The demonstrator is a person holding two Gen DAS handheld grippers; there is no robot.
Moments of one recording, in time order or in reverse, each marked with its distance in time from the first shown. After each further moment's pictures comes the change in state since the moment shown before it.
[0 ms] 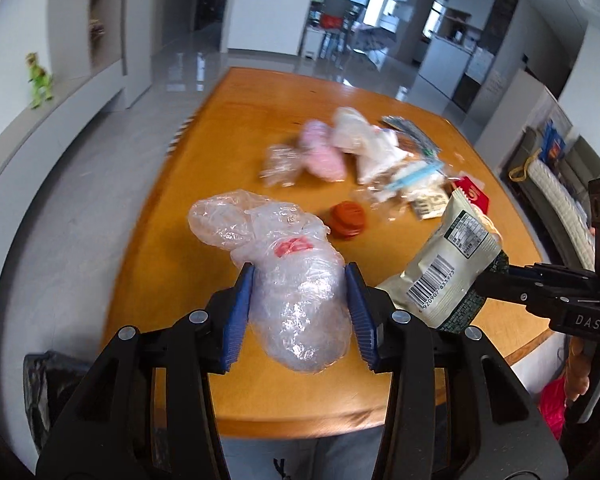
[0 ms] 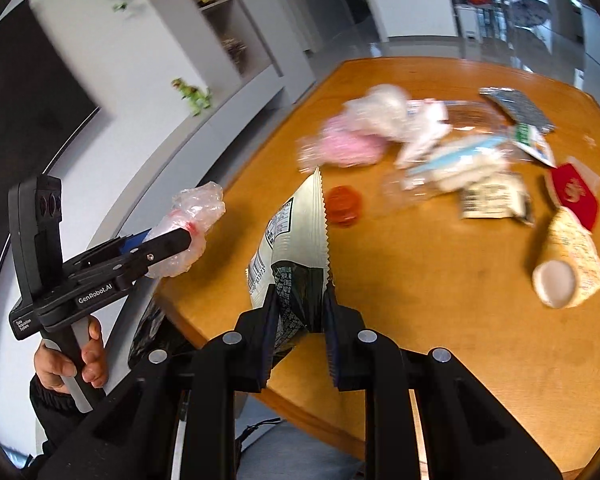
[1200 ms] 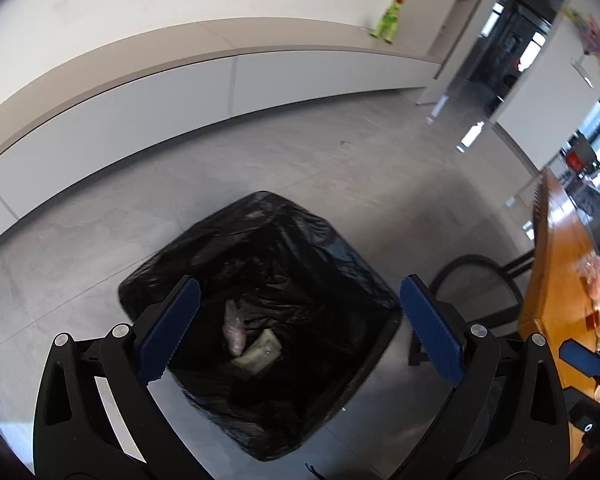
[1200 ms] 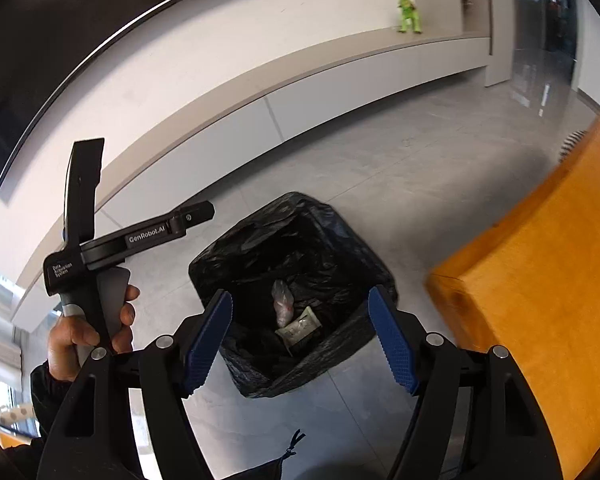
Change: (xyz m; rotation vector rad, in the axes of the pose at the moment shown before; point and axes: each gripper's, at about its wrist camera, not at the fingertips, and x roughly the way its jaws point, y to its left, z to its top) left arm -0.146 0.297 -0.222 -0.763 -0.100 0.552; right arm 0.152 0.283 -0.060 -0.526 0.227 0.241
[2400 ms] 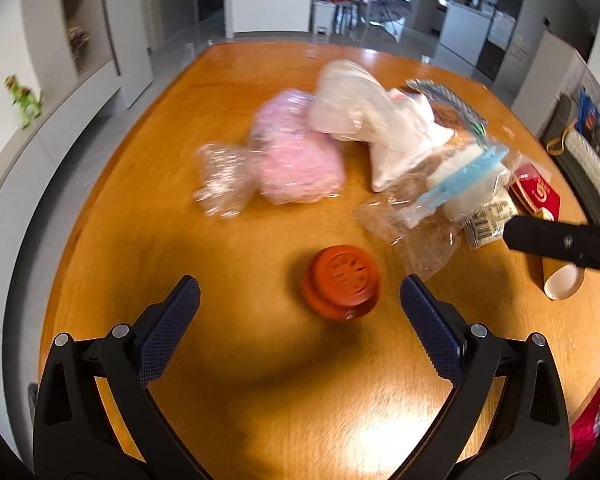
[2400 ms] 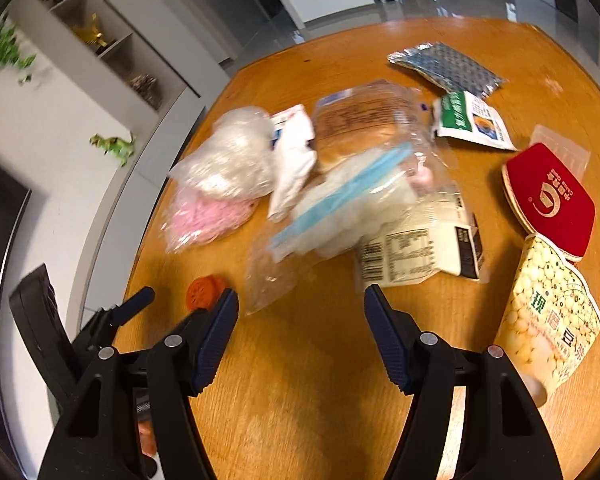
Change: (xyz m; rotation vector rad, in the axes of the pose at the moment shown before) left arm 0.040 -0.516 -0.118 0.892 0.119 -0.404; right arm -0.213 -0.384 -0.139 0.864 -0.244 -0.310
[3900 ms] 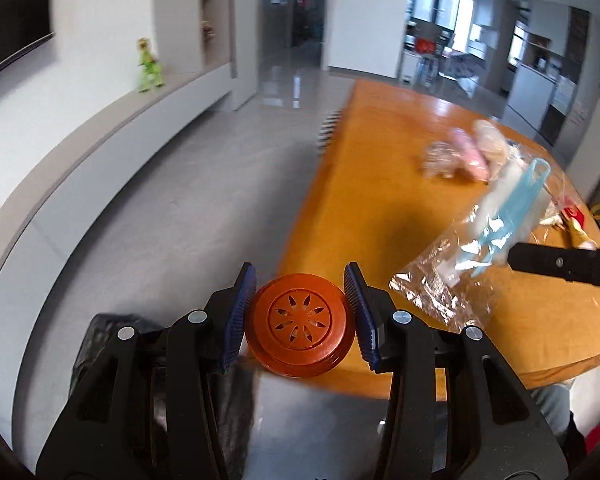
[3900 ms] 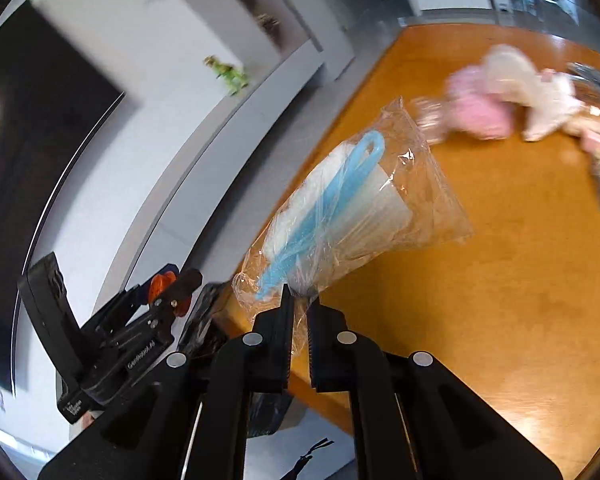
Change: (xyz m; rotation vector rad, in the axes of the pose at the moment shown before) left arm -0.151 0.176 -0.133 -0.255 -0.156 0.218; right arm 0.011 0.200 -0.121 -0.312 0.105 0.244
